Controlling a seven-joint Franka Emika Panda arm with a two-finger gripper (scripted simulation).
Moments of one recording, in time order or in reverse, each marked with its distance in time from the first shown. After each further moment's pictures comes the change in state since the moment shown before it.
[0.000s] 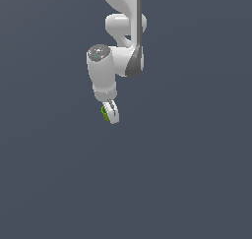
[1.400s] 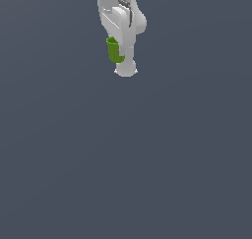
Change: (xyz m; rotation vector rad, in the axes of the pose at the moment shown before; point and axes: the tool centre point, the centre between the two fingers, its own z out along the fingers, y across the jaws) arm -0.069 0.033 -0.270 -0.001 0.004 0.001
